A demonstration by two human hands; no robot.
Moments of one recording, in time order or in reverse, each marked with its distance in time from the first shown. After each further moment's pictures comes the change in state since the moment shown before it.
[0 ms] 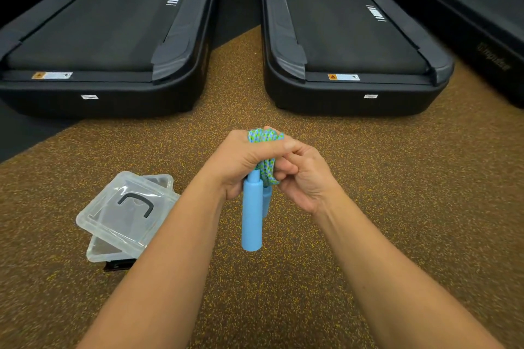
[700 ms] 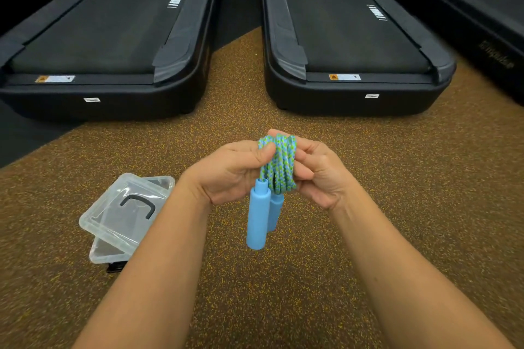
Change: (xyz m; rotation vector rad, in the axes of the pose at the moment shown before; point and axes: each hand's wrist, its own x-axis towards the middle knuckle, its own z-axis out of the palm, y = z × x) left_hand -0.004 -0.007 -0.020 -0.153 -0.450 -0.046; right_hand 0.005 -0.015 -0.026 -0.181 -0.156 0.099
